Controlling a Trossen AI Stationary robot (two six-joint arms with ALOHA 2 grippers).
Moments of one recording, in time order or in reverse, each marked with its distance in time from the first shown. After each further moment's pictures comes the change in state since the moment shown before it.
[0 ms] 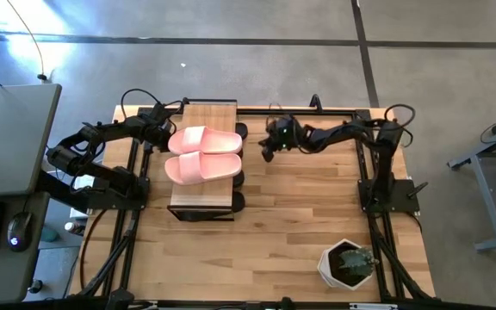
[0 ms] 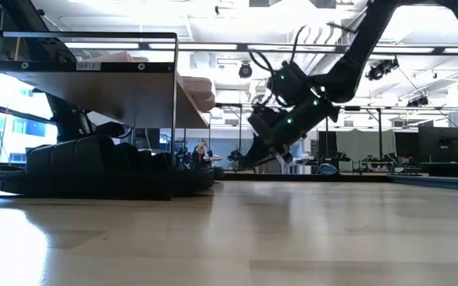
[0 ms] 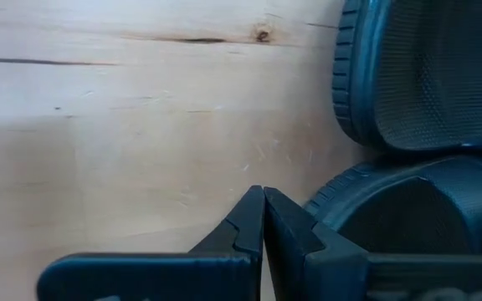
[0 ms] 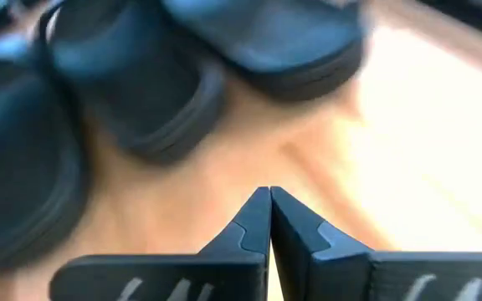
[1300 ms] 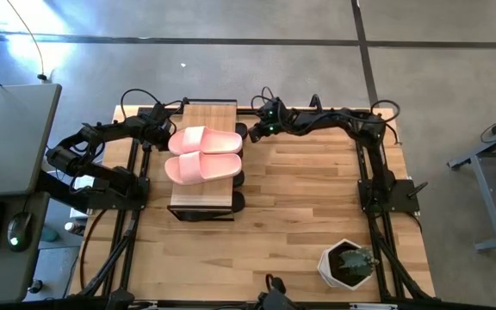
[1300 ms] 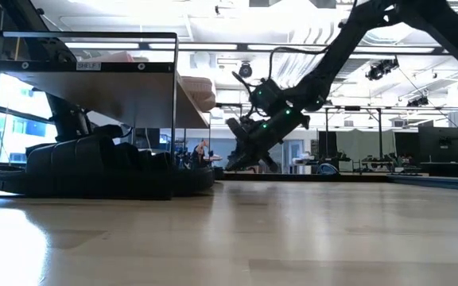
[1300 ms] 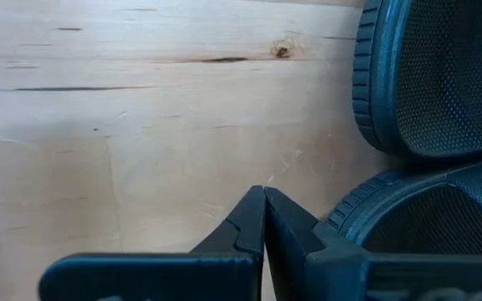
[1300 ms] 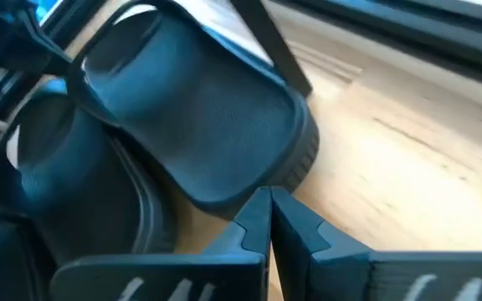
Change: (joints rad) left arm 0.000 -0.006 0.000 -0.007 -0.071 0.056; right arm -0.159 0.203 0.332 -0.166 -0.132 0.245
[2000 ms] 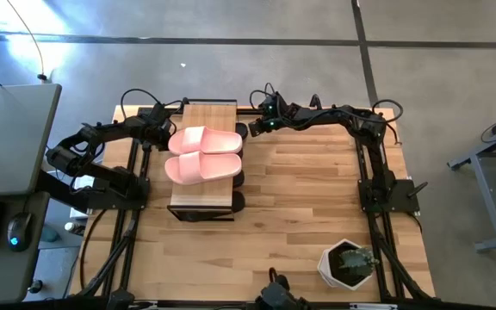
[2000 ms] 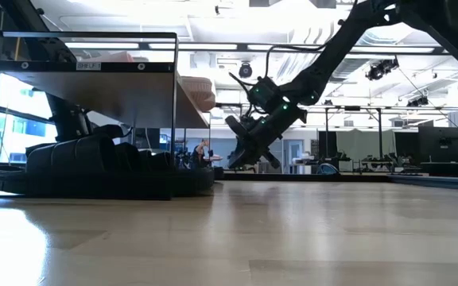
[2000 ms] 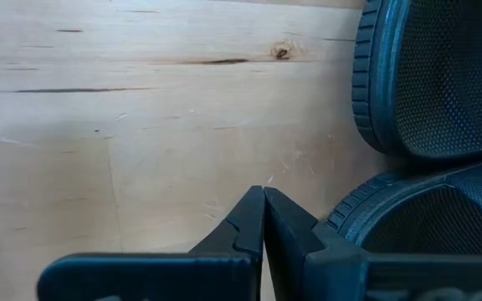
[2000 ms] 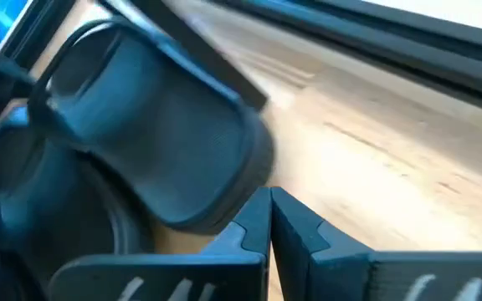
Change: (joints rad) left arm 0.000 0.000 0.000 0.002 0.000 -0.001; right arm -0.020 -0.002 0.077 -0.128 0.013 0.048
